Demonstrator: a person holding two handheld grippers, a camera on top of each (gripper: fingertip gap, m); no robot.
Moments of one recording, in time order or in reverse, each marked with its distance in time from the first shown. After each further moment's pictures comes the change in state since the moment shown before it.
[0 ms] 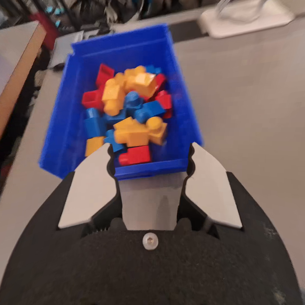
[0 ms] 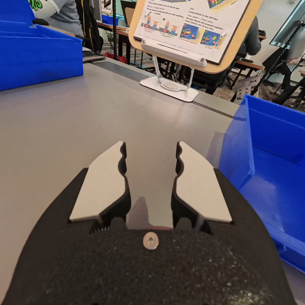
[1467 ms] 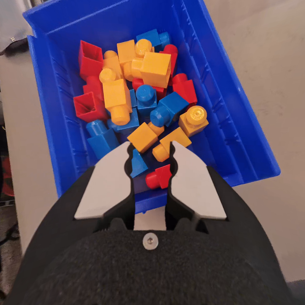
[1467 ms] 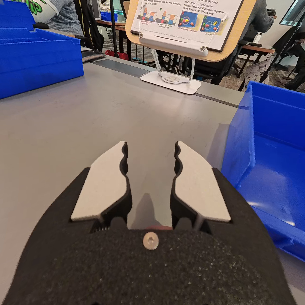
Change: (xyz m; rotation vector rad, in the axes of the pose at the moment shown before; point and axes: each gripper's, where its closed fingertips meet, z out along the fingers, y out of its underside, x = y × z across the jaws) left arm -0.043 -0.004 0.066 -0.263 0.161 0.126; right arm 0.004 0.005 -0.001 -0.031 -0.018 0.069
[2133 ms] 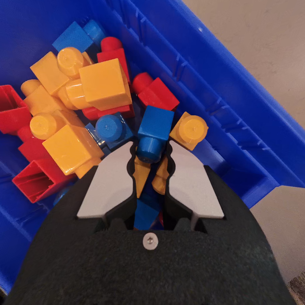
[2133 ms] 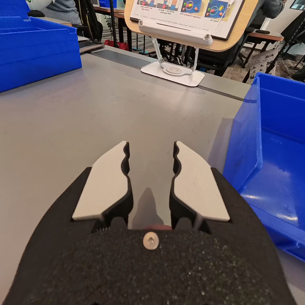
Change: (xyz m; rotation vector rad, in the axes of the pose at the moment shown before) left arm 0.023 -0.006 0.066 -0.119 0.335 0.327; right arm 0.000 0.006 0.005 -0.051 -0.009 0.007
